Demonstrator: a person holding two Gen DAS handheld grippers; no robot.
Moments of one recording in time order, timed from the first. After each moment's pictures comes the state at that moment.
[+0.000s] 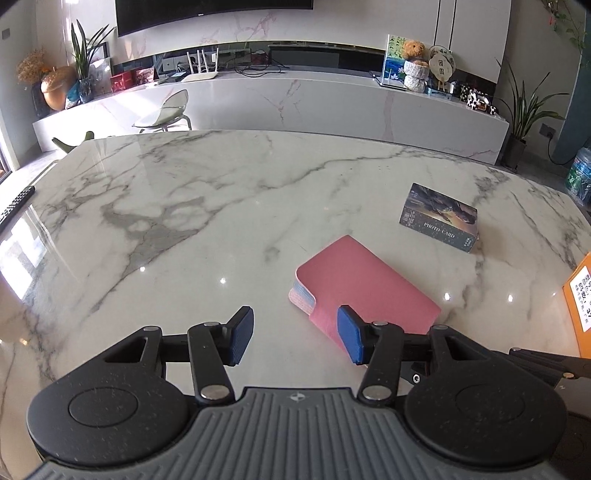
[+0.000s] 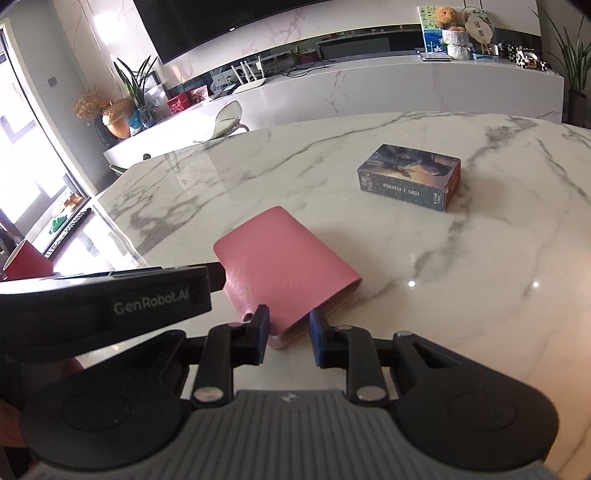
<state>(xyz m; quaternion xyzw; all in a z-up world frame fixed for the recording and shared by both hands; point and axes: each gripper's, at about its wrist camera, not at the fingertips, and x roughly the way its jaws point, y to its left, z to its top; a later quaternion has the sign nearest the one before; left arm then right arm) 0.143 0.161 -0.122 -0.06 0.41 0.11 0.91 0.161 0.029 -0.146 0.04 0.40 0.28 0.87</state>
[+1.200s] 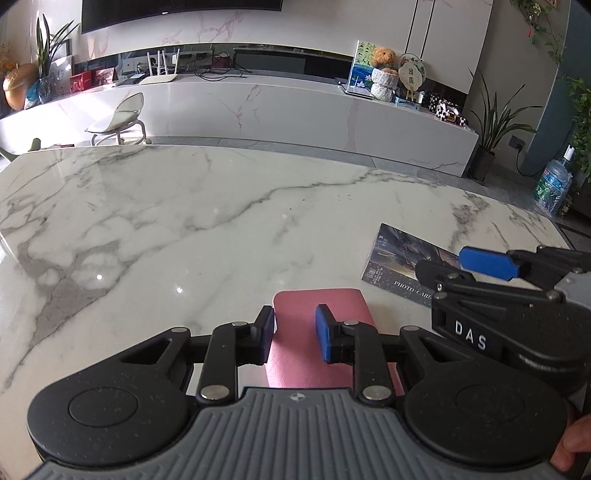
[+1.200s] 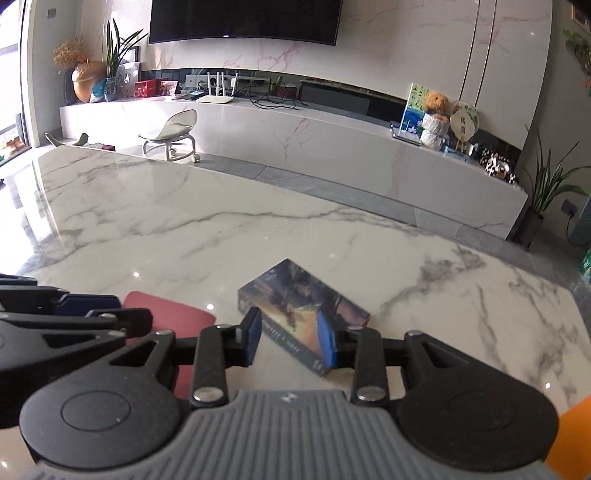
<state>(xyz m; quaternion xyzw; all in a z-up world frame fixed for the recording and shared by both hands) 0.222 0.159 -0.136 -0.09 0.39 0.05 0.92 0.263 0.035 -0.126 -0.15 0.30 0.19 0.92</state>
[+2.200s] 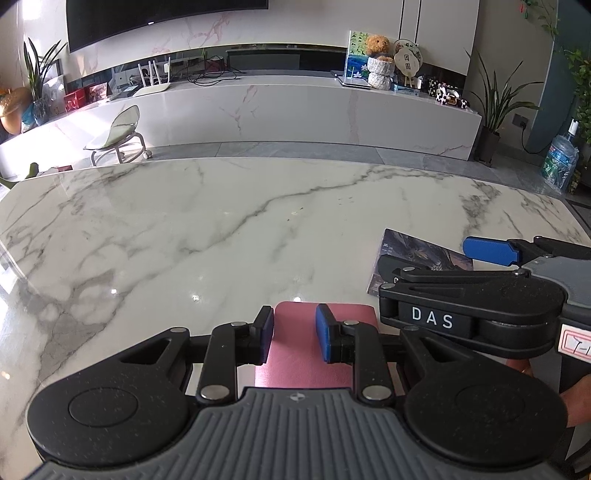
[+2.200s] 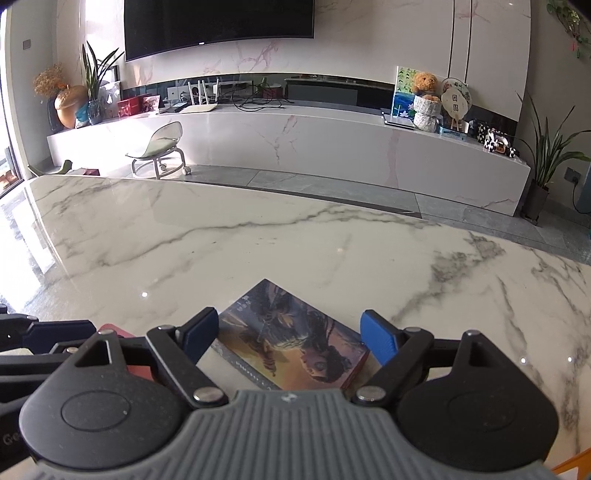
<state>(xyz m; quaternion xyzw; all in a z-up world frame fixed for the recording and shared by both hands) 0.246 0.150 -0.134 -0.04 0.40 0.06 0.91 0.310 0.035 -0.144 -0.08 0.32 0.19 0.92</state>
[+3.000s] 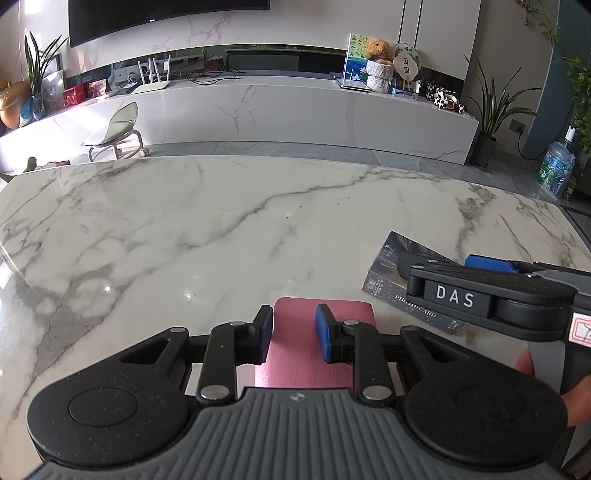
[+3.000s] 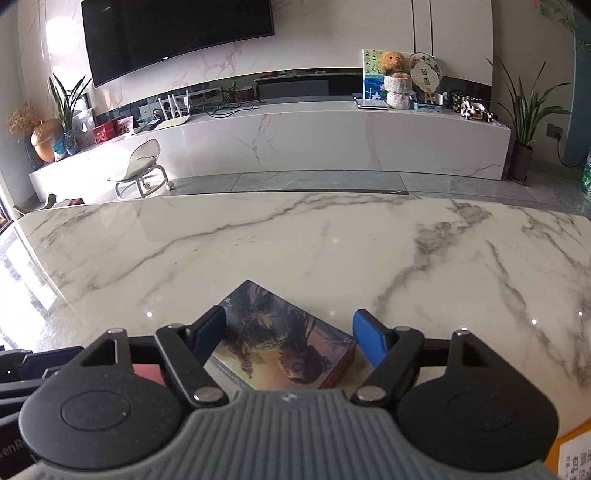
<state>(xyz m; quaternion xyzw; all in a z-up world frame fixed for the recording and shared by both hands) 0.240 0.154 -0.135 -0.05 0.39 0.05 0.92 0.307 0.017 -0.146 -0.01 0.34 0.16 0.93</state>
